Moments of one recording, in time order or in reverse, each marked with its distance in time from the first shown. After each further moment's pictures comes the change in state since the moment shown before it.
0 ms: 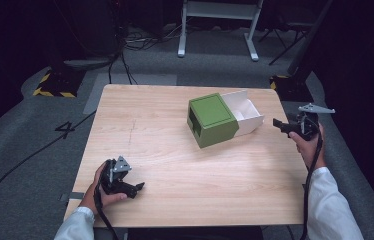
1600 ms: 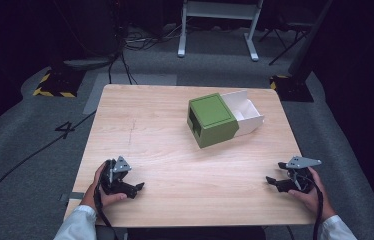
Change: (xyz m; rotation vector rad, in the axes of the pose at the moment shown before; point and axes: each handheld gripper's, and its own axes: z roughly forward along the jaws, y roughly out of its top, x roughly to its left) left arm 0.000 -0.001 0.000 -0.001 0.001 -0.006; right arm 0.063 -0.131 -0.043 0.219 0.185 -0.256
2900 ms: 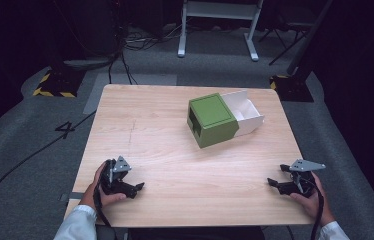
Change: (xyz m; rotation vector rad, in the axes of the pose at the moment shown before) left arm 0.001 0.000 0.000 0.001 -0.005 0.002; right arm -0.001 -0.013 -0.002 -0.045 -0.005 0.050
